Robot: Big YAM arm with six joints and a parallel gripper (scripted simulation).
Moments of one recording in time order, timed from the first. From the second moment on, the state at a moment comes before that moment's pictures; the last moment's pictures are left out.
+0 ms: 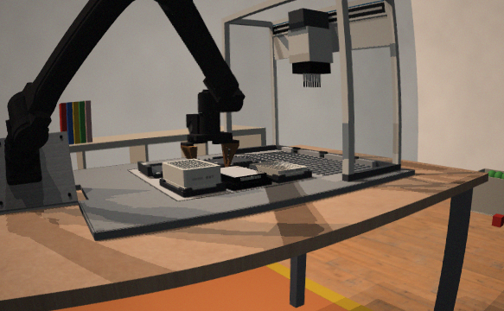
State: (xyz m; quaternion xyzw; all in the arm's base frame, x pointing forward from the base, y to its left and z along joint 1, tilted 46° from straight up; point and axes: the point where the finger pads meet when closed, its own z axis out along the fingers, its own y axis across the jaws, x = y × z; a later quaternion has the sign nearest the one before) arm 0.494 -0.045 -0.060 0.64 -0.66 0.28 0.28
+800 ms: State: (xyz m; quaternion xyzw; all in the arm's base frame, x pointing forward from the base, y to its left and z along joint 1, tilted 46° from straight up) arm 0.495 -0.042 -0.062 0.64 -0.66 0.28 0.28
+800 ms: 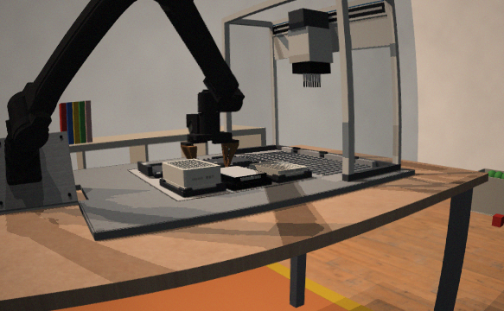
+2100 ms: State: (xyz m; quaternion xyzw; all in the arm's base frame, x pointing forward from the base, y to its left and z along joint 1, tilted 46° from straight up) arm 0.495 -0.033 -0.069 0.64 -0.66 0.28 0.29
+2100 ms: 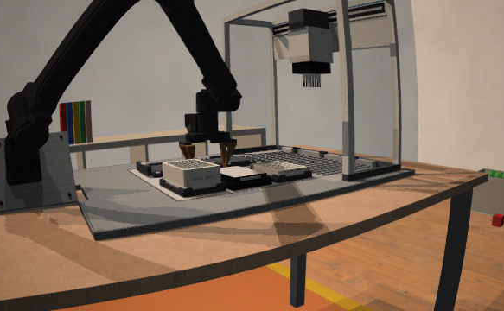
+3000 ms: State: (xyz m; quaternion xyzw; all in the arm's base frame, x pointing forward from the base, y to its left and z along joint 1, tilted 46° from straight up) arm 0.495 -0.028 -0.074 0.64 -0.66 0.28 0.29
